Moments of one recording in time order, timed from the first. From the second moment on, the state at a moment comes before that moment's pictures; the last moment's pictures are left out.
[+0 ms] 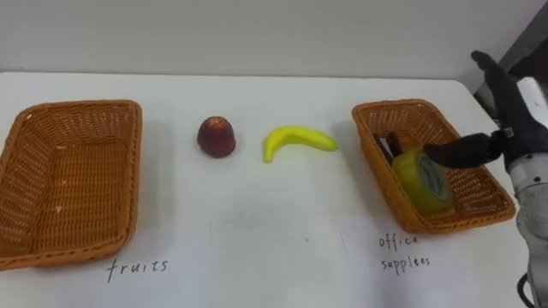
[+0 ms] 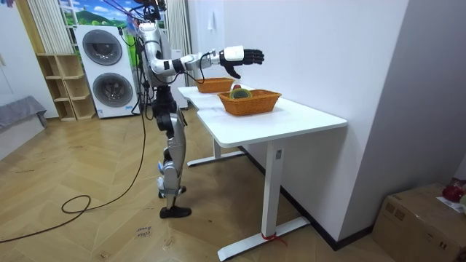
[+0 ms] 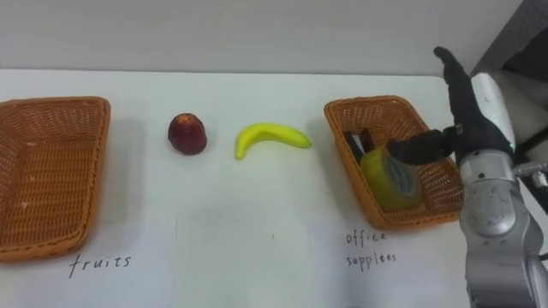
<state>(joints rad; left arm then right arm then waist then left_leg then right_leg) 0.26 0.22 0.15 0.96 0.32 0.14 0.23 -0.09 -0.41 -0.18 -0.07 -0.40 0.17 0.03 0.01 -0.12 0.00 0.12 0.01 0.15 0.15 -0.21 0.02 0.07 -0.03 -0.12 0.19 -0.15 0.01</state>
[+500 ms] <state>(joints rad) 0.27 0.23 0.13 1.00 0.32 0.14 0.26 -0.14 -0.42 -0.12 -0.11 -0.37 0.17 -0.02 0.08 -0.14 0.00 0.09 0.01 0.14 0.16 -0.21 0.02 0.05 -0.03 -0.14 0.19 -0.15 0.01</state>
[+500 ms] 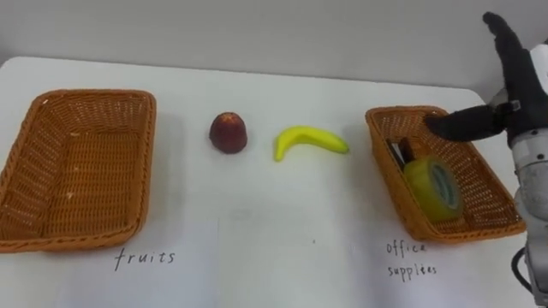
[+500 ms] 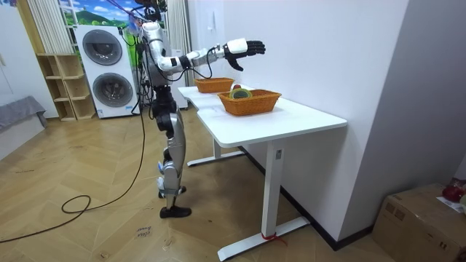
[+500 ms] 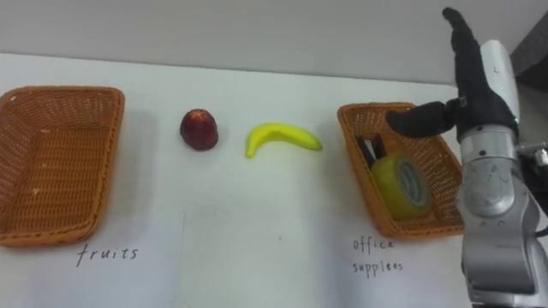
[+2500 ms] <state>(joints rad) 0.12 0.29 -0.08 1.08 0.19 0.14 0.27 -0.49 -0.44 0.26 0.30 -0.33 0.13 -0.08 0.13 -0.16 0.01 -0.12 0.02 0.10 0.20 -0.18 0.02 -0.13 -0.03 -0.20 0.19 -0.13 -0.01</state>
